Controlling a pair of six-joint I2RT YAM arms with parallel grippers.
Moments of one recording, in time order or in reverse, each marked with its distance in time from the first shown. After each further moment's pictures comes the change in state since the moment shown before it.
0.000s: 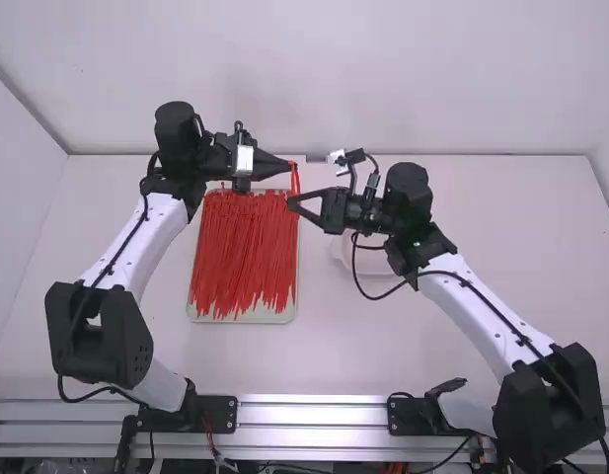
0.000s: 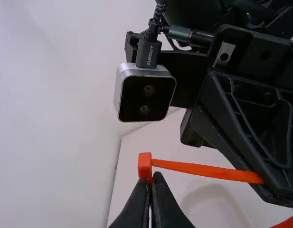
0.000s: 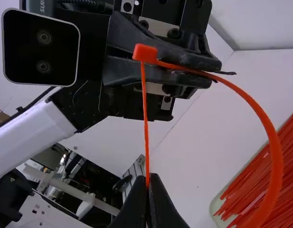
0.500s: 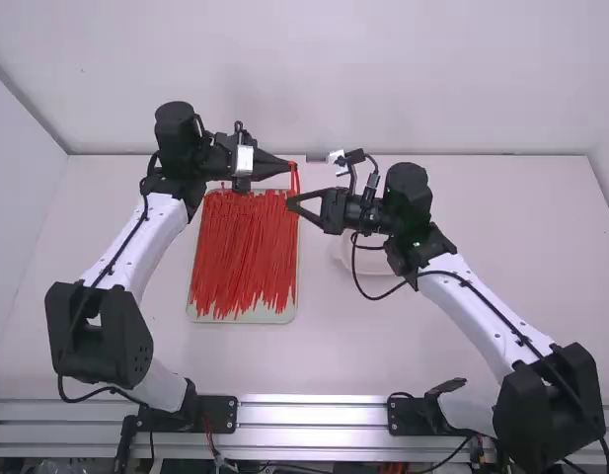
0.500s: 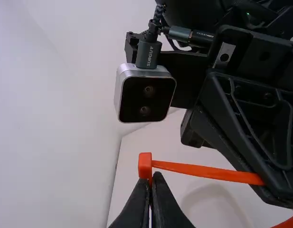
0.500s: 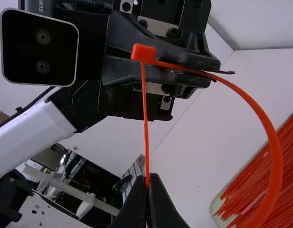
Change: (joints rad) left arm 0.000 0.000 0.000 0.000 0.000 0.000; right arm 0.006 0.000 0.000 -0.002 0.001 0.000
